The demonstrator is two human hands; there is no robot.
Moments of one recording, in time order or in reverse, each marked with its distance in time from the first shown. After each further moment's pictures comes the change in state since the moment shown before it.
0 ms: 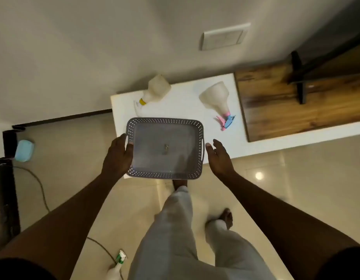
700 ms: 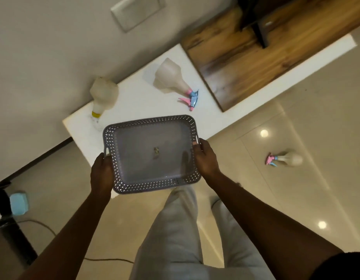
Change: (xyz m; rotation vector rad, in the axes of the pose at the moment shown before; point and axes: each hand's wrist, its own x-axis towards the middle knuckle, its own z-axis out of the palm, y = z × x) left_hand 0.010 0.049 0.059 -0.255 0.007 -0.240; right_hand -0.004 0.078 0.005 0.466 0.185 0.194
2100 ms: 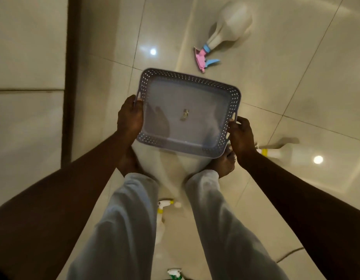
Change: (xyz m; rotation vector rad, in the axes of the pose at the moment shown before) left_hand -0.059 -0.153 0.664 0.763 -0.524 0.621; right_hand 0.145 0.640 -0.204 0.672 0.531 0.543
